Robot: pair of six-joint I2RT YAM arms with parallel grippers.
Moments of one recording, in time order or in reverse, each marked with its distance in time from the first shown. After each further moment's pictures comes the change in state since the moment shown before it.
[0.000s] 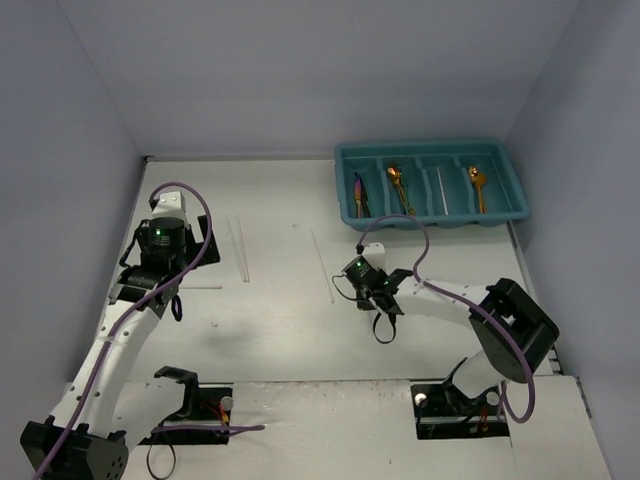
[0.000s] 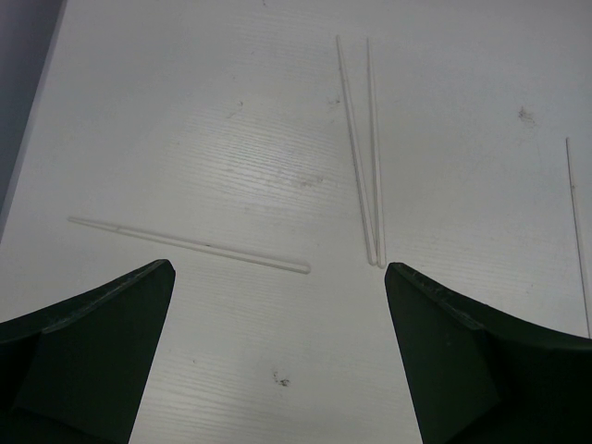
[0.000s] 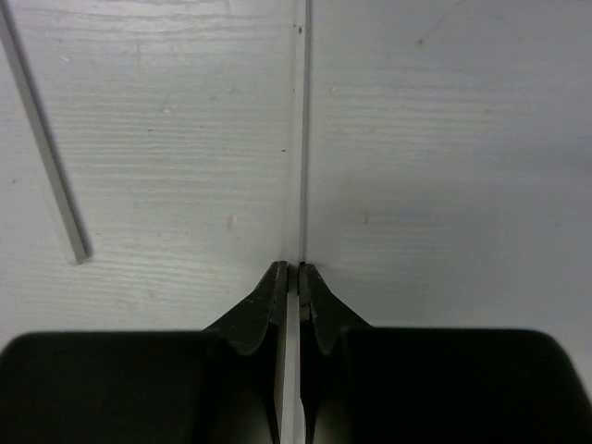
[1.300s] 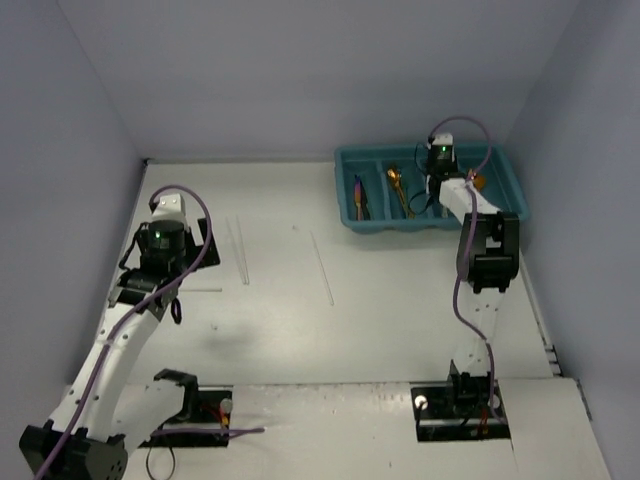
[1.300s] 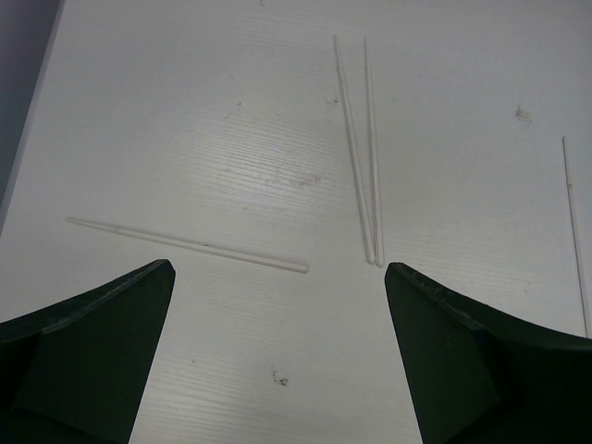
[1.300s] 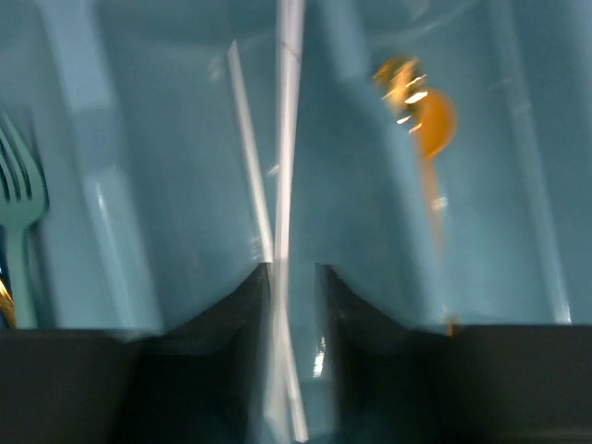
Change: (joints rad) left arm 0.000 -0.004 0.000 -0.001 0.005 0.000; right arm -0.763 0.675 0.977 0.135 0.029 -0.771
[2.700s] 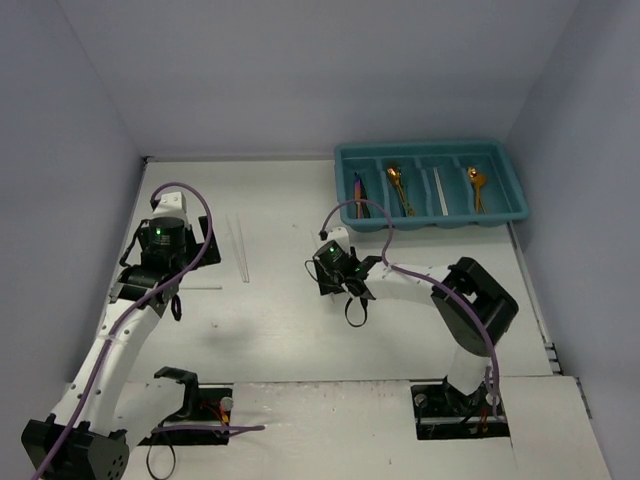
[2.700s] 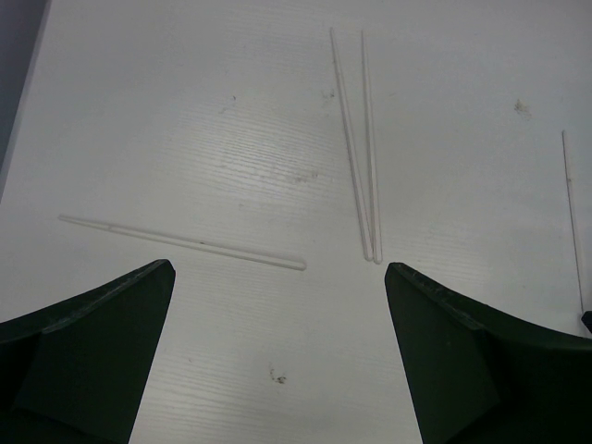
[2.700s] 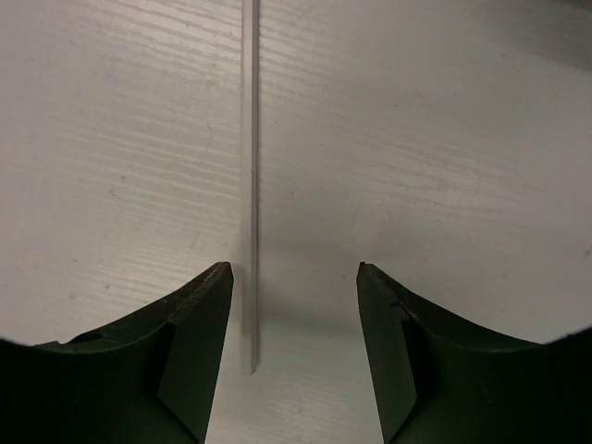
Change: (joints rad) left arm 0.008 0.014 0.000 0.000 0.020 -0.002; right arm 0.799 -0.459 -0.749 0.011 -0.081 0.610
